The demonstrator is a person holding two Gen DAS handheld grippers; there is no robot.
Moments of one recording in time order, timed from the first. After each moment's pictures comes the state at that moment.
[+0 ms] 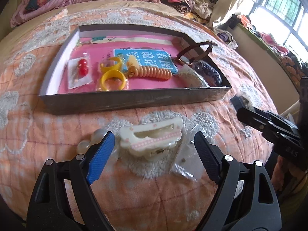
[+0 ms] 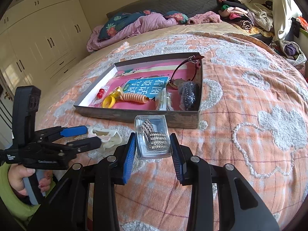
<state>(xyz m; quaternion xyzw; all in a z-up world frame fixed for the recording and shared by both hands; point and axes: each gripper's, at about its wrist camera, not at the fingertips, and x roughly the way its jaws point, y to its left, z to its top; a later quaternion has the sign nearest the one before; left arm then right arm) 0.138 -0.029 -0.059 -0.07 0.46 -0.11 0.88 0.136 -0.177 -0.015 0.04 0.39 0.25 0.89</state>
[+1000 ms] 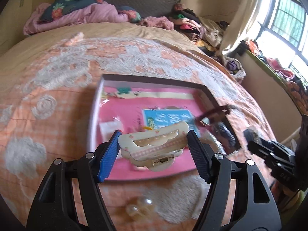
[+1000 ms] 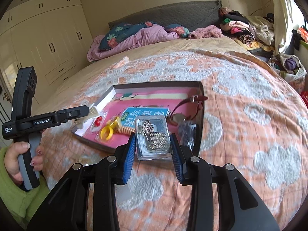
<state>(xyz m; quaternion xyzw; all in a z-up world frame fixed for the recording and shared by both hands) 0.196 0.036 0.006 -0.10 0.38 -0.07 0.92 0.182 -0.165 0.021 0.03 0.35 0.24 0.91</state>
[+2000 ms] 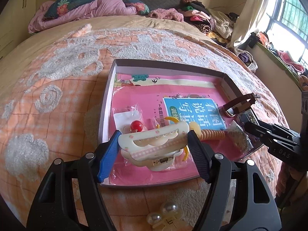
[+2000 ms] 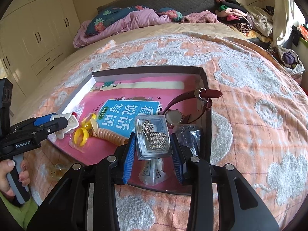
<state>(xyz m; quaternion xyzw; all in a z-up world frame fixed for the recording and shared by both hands) 0.208 0.046 -0.030 -0.08 0.41 -0.04 0.91 0.240 -0.138 -0.019 0.00 0.41 0.20 0.89</state>
